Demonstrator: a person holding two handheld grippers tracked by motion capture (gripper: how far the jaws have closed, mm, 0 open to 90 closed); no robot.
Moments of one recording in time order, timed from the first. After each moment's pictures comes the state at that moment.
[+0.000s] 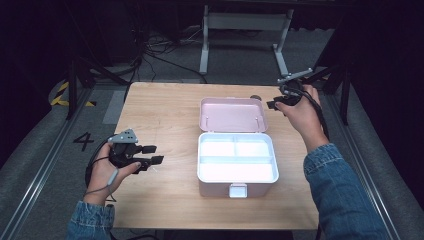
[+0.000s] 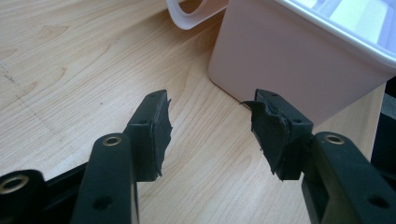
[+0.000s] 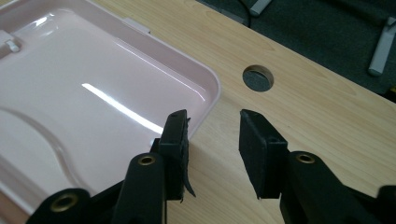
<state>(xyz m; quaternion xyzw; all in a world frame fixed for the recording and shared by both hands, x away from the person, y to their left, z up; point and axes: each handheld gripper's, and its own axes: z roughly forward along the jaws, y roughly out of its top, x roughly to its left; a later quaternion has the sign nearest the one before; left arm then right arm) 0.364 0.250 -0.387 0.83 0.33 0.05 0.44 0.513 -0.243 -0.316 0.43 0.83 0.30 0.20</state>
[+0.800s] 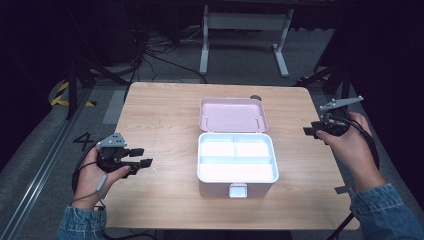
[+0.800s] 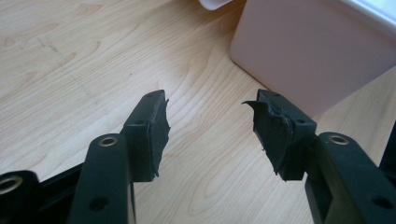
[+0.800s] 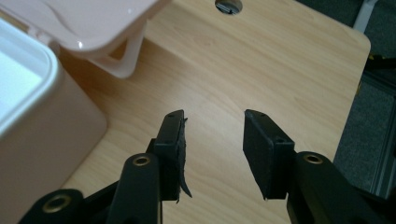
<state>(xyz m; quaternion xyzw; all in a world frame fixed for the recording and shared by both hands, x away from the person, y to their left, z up) 0.348 0.274 -0.384 0.83 0.37 0.07 0.41 0.418 -0.332 -0.320 0.45 0.83 0.27 0.19</state>
